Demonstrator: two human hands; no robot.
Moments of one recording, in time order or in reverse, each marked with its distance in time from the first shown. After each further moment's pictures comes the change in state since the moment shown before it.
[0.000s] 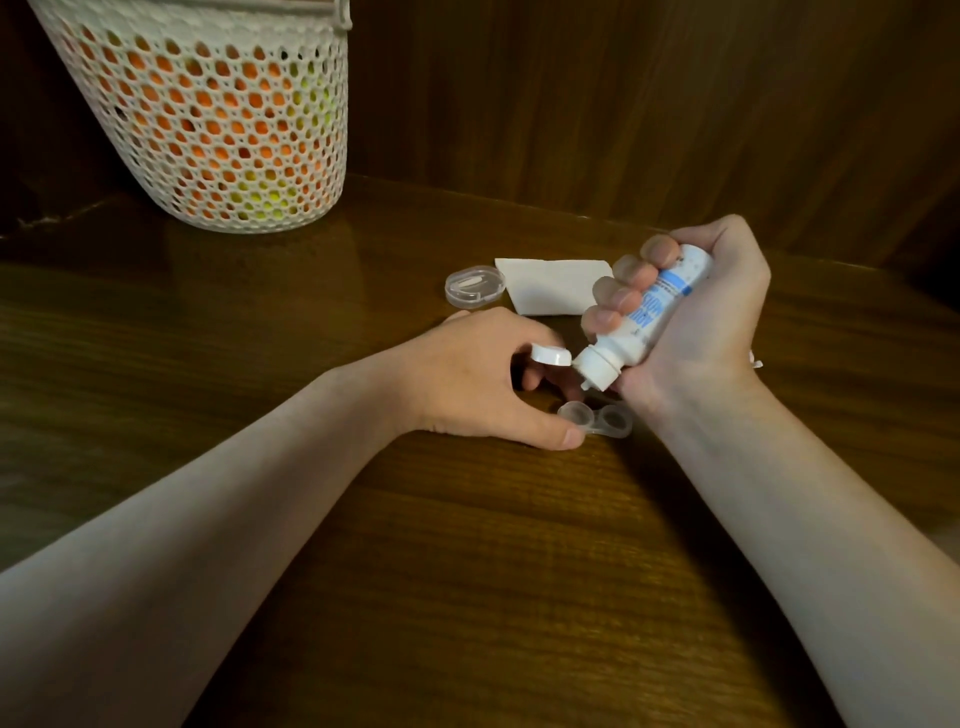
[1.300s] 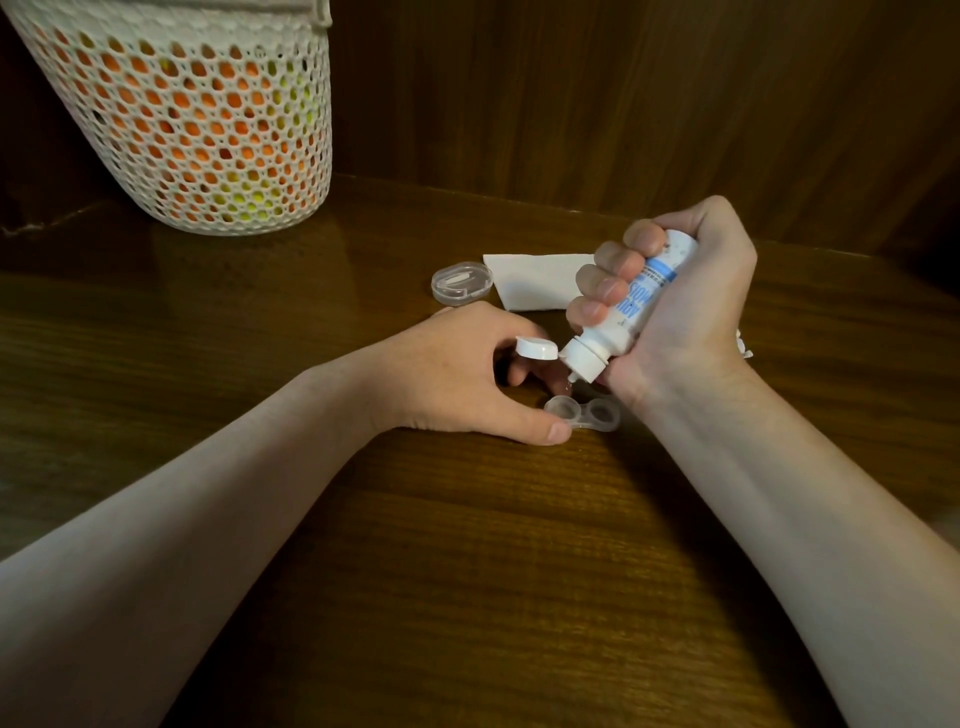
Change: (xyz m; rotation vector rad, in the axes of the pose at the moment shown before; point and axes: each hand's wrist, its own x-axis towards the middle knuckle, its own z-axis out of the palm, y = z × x) left_hand 0.001 -0.003 -0.002 0.024 -0.017 0.005; right_hand 0.002 -0.002 0.000 -0.006 -0.036 0.005
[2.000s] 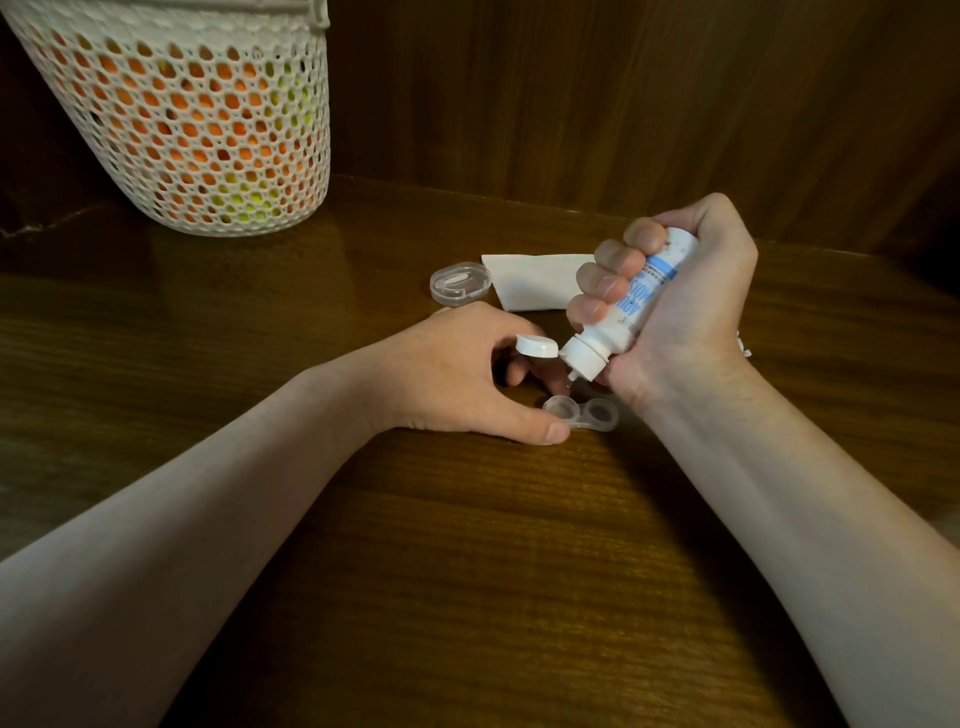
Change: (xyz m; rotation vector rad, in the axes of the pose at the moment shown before) left_hand -0.001 0.003 0.000 -0.003 -0.005 -0.016; right_hand 0.001 -0.001 0.000 0.005 -0.011 -0.009
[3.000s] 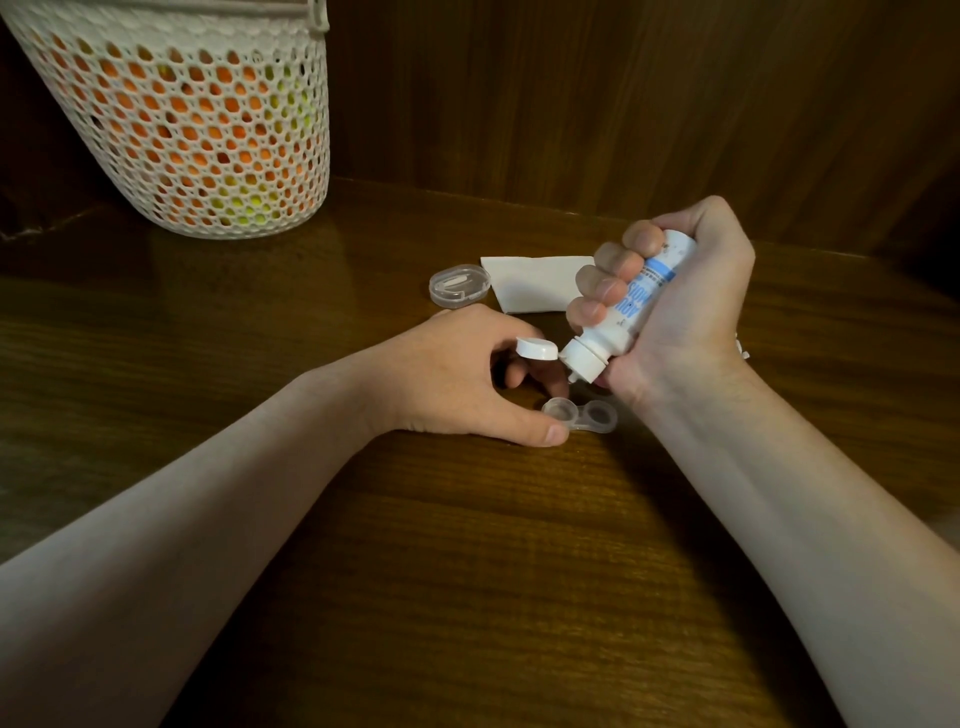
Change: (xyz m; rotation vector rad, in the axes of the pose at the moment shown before) left_hand 0.001 -0.002 0.000 -0.015 0.009 0.022; right_hand 0.000 0.000 0.000 0.000 0.011 0.008
